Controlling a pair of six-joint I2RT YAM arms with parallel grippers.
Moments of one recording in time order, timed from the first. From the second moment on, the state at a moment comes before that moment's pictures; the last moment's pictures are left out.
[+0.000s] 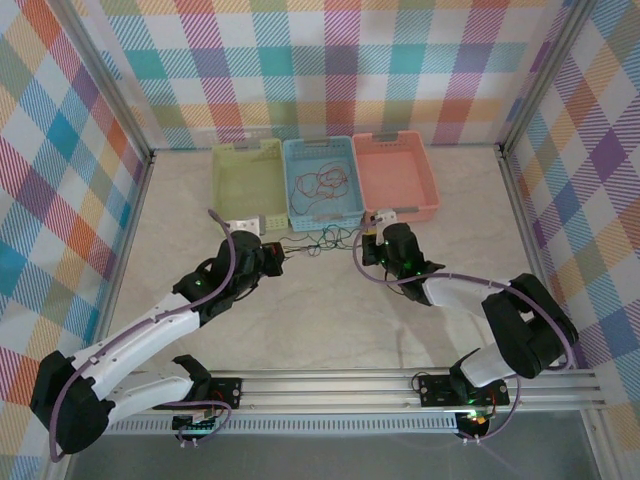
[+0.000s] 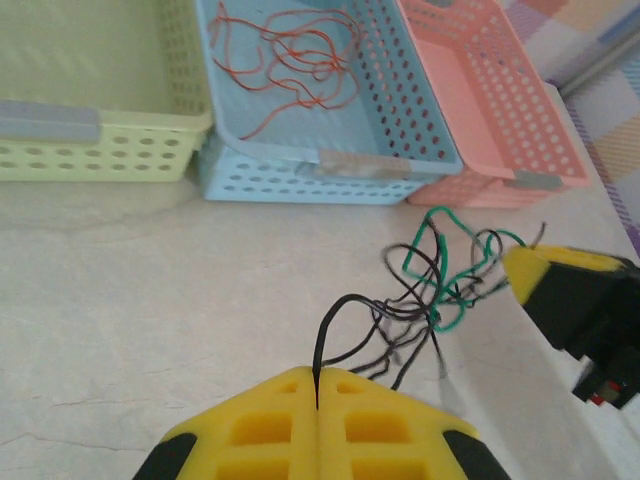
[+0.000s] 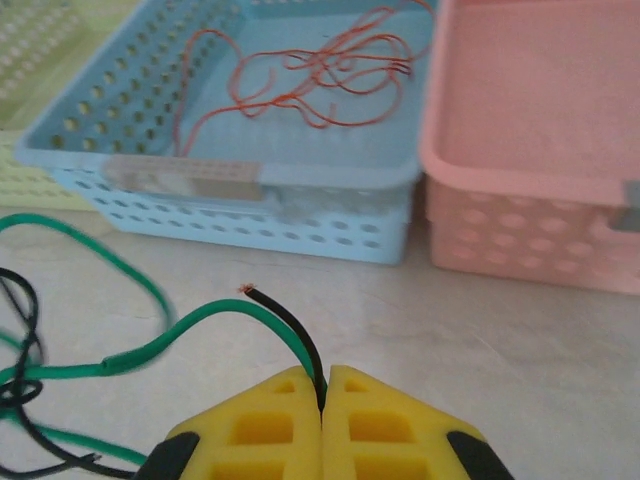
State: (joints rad) left arm -0.68 1.01 0.72 -0.26 -0.20 -0.67; right arm 0.57 1.46 0.60 0.36 0.13 0.26
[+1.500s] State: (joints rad) left arm -0.69 0.73 0.69 -0.45 -0.64 -0.84; right arm 0.44 1.27 0.54 0.10 0.53 0.62
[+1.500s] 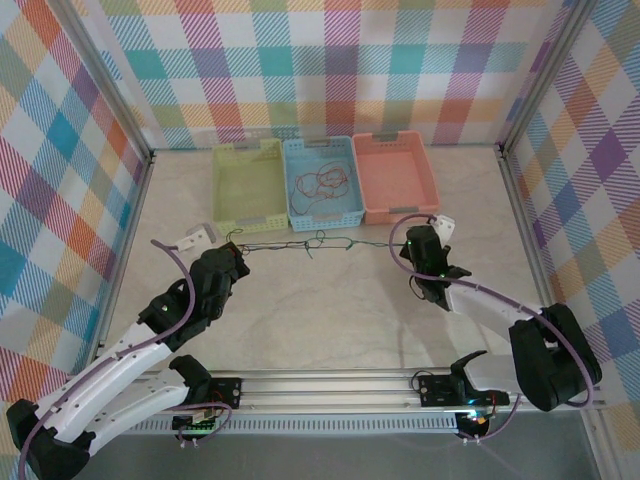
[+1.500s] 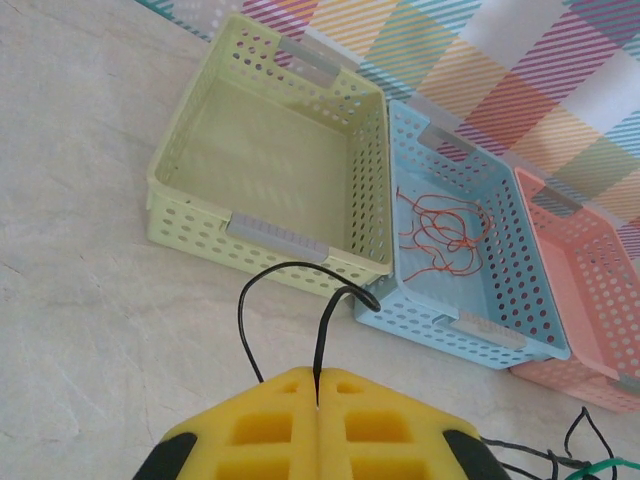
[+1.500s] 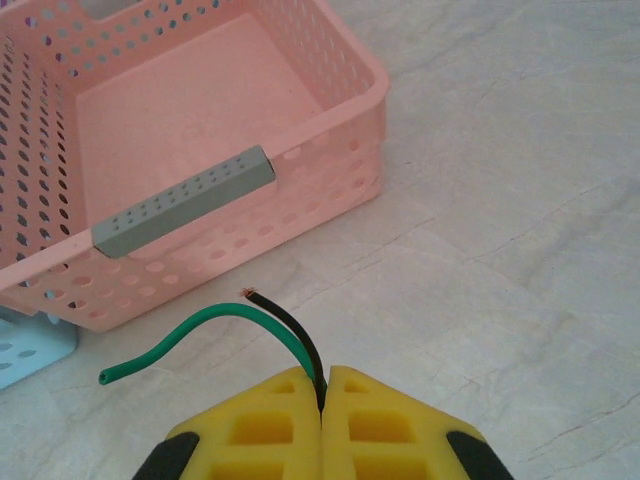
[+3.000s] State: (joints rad) left arm -0.69 0.88 0.68 -0.27 -0.35 -0.69; right arm 0.45 1.37 0.59 0.24 -0.02 0.34
